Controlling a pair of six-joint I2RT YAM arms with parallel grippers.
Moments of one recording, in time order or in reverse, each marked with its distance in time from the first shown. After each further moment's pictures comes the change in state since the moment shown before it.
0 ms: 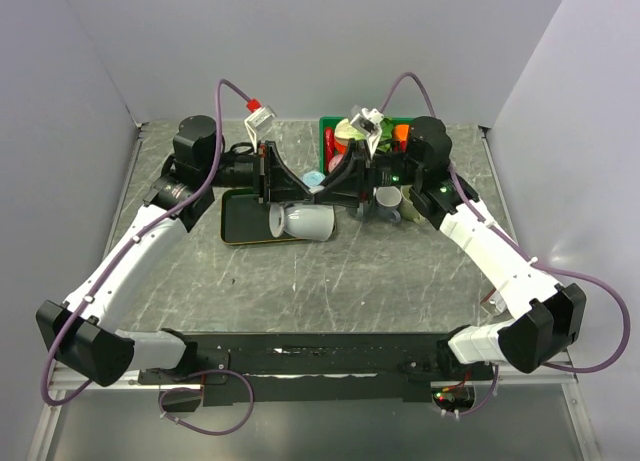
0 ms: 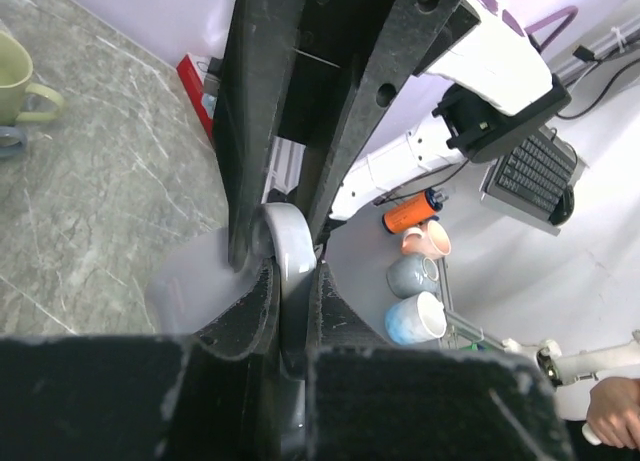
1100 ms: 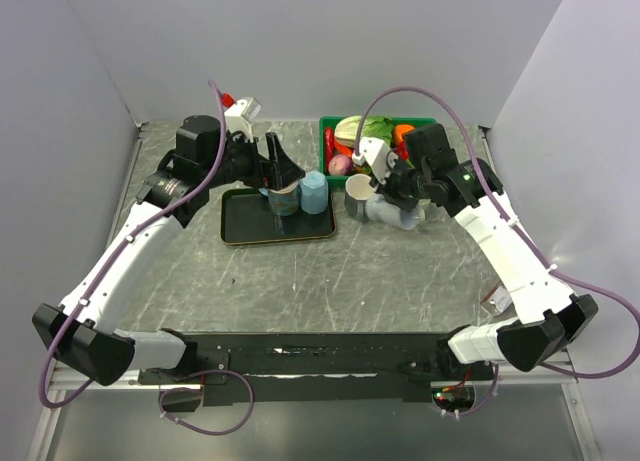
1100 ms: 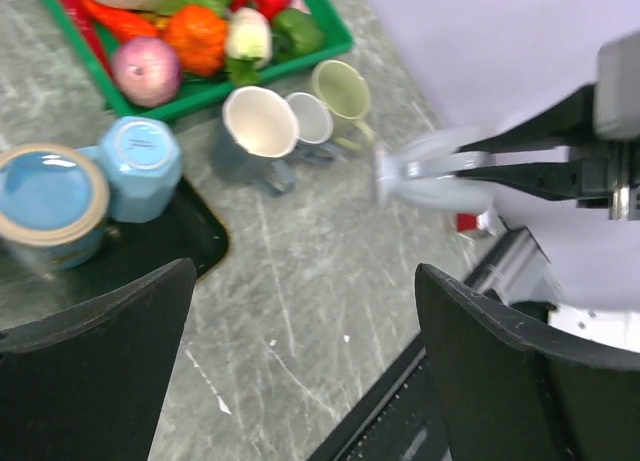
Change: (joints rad) left arm 0.007 0.006 0.076 -0.309 -0.668 0.206; right arm -0.005 0.008 0.264 -1.023 0.951 -0.889
